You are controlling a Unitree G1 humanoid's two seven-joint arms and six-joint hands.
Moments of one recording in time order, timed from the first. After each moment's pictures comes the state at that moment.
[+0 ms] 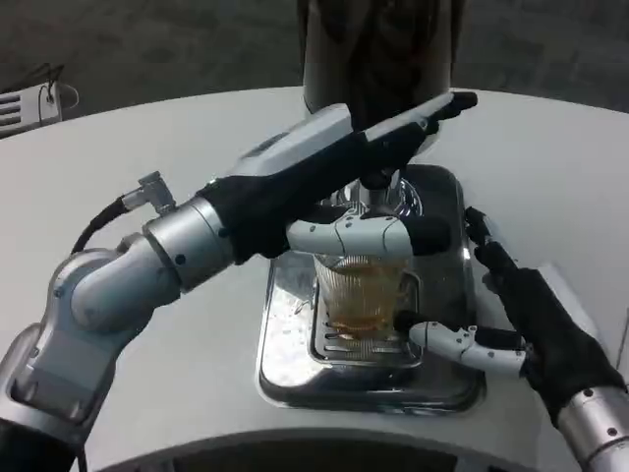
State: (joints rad) left arm -0.83 0.51 -0.18 0.19 0.14 -0.35 -0.53; right arm -0.26 -0.17 0.01 -0.26 -0.28 0.25 0.14
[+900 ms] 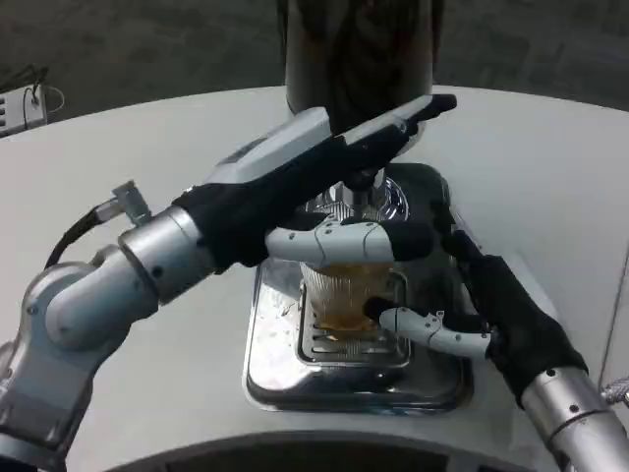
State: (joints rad) left arm -0.75 0.54 -0.13 0.09 0.13 -0.33 -0.51; right arm -0.35 -0.16 0.05 -0.12 -0.24 0.21 0.11
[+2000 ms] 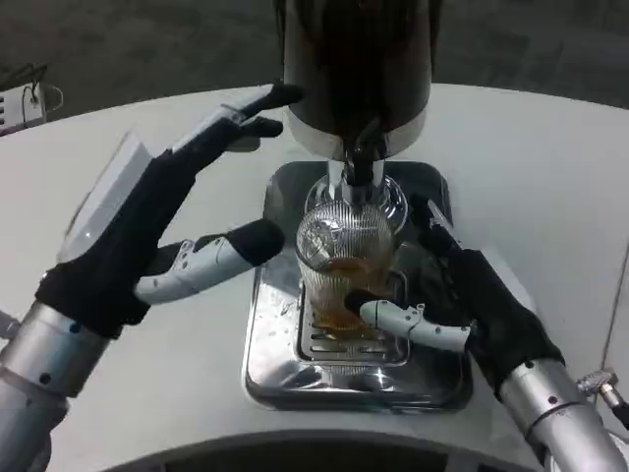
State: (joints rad) left arm -0.39 0.45 0.13 0.01 0.12 -0.55 -0.22; right arm -0.40 -0.14 0.08 -0.07 -0.21 0.19 0.10
